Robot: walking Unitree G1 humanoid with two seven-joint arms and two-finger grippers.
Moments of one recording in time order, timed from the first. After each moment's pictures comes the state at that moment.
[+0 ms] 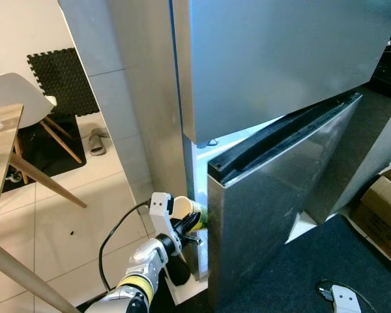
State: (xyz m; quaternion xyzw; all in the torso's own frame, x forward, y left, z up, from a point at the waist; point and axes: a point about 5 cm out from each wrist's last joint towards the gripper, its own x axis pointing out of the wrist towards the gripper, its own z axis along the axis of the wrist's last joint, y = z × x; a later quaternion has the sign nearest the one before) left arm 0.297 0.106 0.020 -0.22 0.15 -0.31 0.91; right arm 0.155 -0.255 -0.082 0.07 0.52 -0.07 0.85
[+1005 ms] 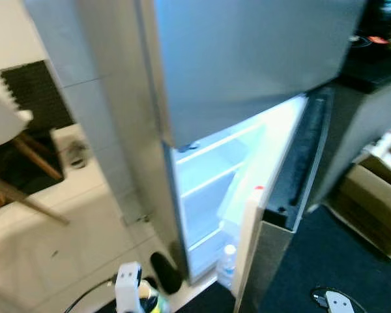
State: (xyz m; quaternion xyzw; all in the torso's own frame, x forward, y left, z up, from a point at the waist) left arm 0.175 0.190 -0.081 -0.16 0.42 -0.07 0.89; right arm 0.141 -0.252 -0.089 0.05 0.55 -0.07 0.83
